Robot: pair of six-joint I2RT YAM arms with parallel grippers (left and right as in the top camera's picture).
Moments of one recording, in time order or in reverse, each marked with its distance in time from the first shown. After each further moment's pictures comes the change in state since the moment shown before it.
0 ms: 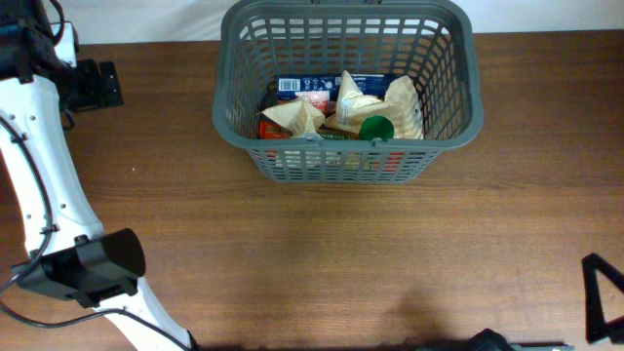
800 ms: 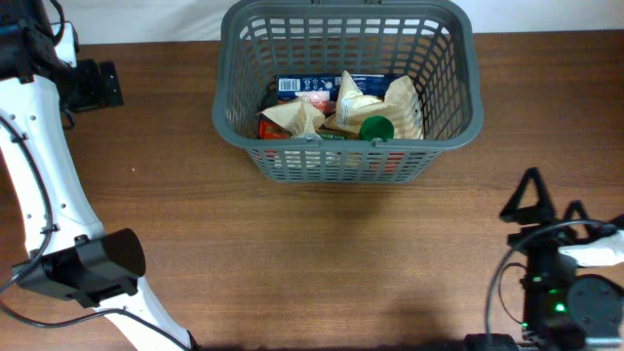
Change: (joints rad) left arm 0.000 0.000 0.000 -0.001 0.000 -0.003; right arm -0.579 -0.305 -1.172 1.107 -0.217 -0.015
